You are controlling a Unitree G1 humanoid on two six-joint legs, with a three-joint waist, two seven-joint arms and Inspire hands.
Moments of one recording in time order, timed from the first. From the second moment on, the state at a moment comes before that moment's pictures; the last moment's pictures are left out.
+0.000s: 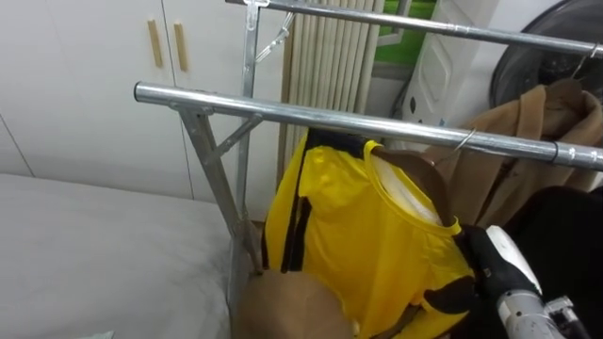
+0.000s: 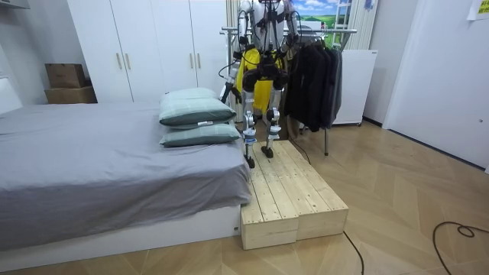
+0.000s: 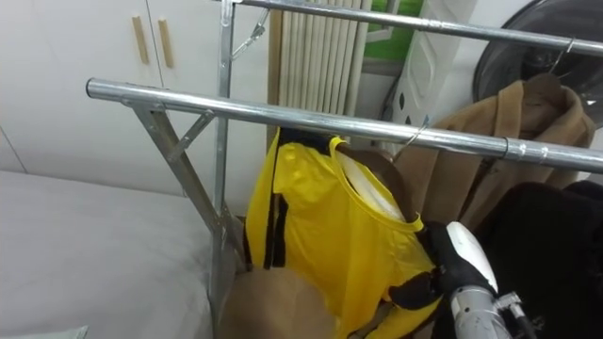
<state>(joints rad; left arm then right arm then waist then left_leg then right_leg) 0.25 0.22 0.11 1.08 0.29 0.28 0.18 -0.15 -0.34 0.02 0.43 -0.37 0.04 -0.08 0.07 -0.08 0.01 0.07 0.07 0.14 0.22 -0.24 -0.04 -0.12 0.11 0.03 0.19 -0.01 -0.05</state>
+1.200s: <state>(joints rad) 0.25 0.20 0.12 1.08 0.29 0.28 0.18 -0.12 -0.32 0.01 0.40 0.09 -0.01 -0.17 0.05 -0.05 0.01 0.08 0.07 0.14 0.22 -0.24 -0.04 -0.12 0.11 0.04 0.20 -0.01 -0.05</state>
